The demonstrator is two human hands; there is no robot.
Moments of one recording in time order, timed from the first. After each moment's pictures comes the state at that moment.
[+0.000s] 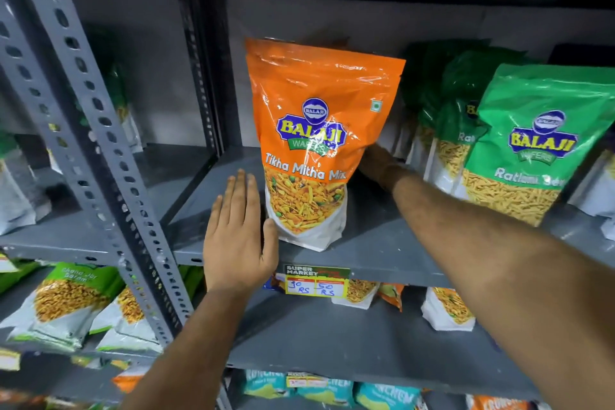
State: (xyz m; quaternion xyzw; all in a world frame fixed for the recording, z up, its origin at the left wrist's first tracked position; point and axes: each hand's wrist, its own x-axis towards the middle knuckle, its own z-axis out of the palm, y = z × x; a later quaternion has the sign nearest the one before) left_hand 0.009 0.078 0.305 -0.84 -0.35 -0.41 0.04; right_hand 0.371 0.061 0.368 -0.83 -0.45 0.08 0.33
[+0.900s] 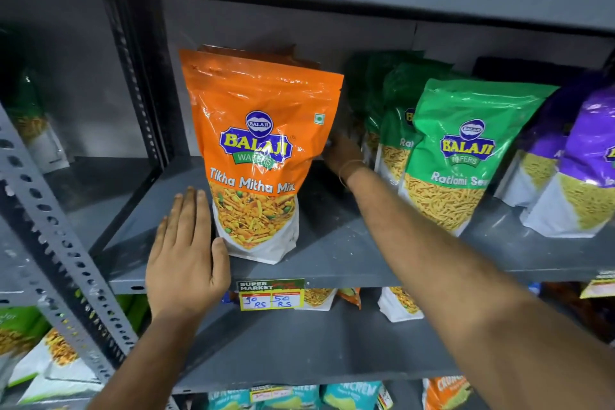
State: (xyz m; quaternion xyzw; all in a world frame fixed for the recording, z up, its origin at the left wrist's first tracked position) left_hand 0.010 0.080 0.303 -0.85 -0.34 -0.41 0.02; right_hand 0.342 0.028 0.428 -0.86 -0.37 0.02 0.36
